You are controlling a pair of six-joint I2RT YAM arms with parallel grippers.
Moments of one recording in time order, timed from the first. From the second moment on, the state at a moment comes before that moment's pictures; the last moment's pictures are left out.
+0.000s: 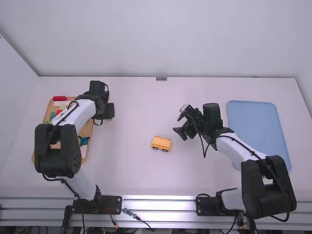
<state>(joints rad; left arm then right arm) 0.03 1.77 1.20 -0.62 0.00 -0.07 0.23 1.48 0.68 0.03 -0.53 -0.50</state>
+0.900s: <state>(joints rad) -0.32 1.77 1.16 -0.81 0.13 0.90 0.19 1.48 0.68 0.05 -0.65 -0.50</state>
